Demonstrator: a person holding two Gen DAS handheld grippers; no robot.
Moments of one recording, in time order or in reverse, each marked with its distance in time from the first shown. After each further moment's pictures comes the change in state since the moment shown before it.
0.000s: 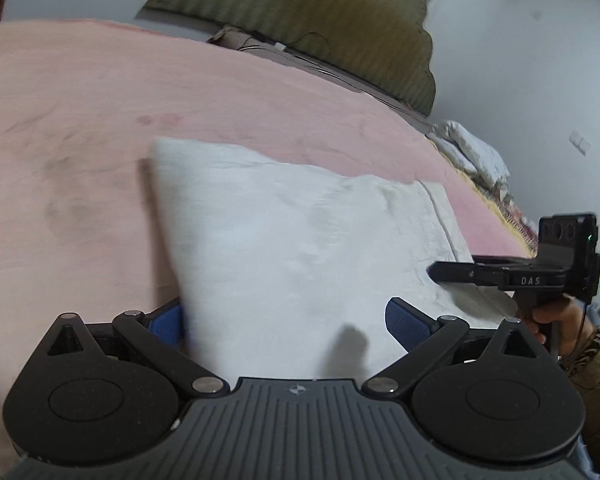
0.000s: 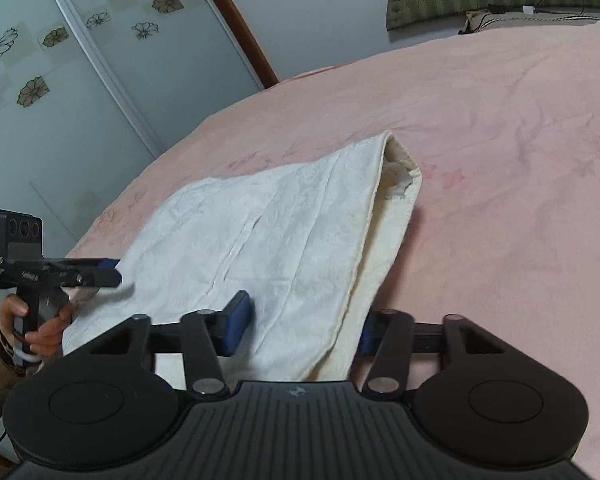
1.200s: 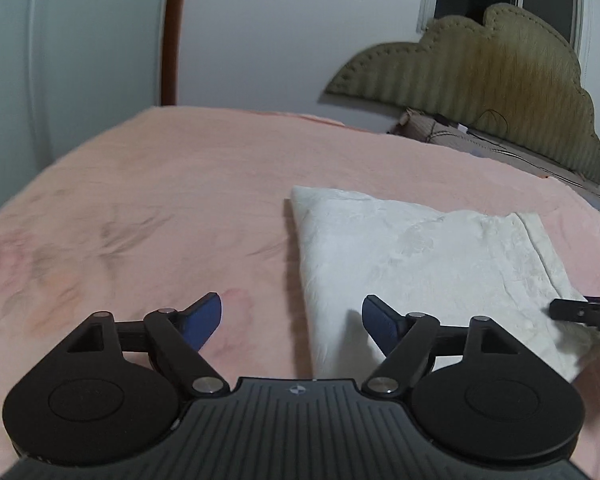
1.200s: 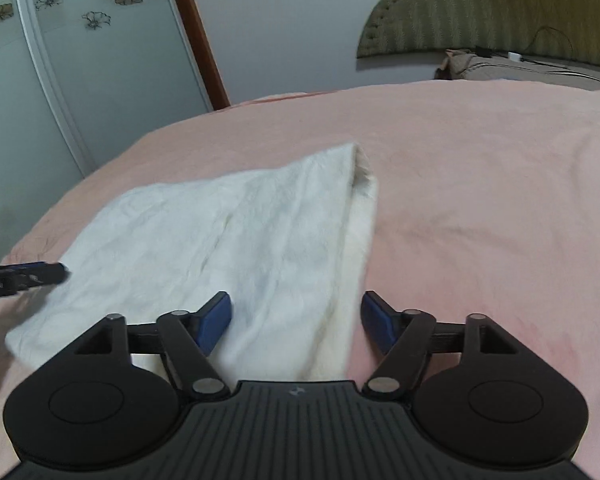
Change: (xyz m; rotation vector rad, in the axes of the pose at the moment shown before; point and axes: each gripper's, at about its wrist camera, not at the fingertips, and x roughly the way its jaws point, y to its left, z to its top) left arm -0.046 0.075 0.036 -0.073 -0.229 0.581; right arm 0.105 0.035 0.067 -0.068 -0.066 -0.272
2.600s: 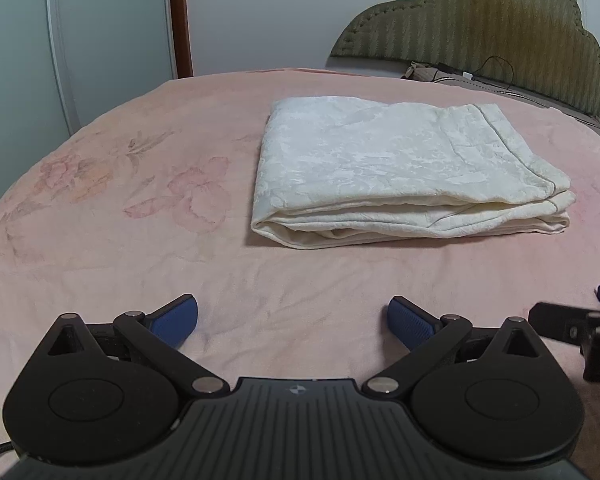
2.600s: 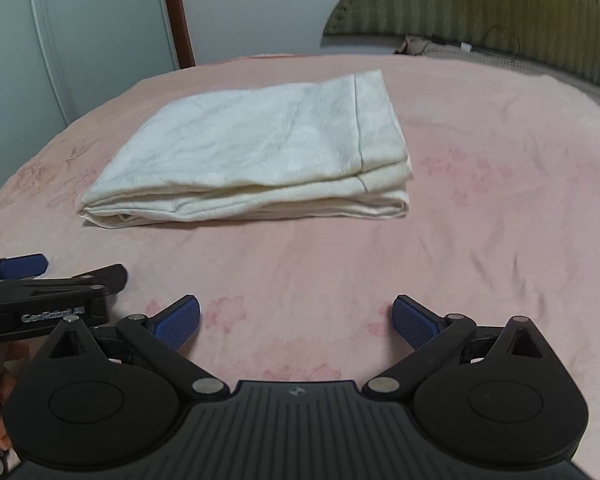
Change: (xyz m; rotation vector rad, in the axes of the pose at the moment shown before) left arm -0.061 -0.051 -0.083 0.078 0.080 0.120; right arm -0.077 0.105 -0.094 -0.013 0.075 -0.180
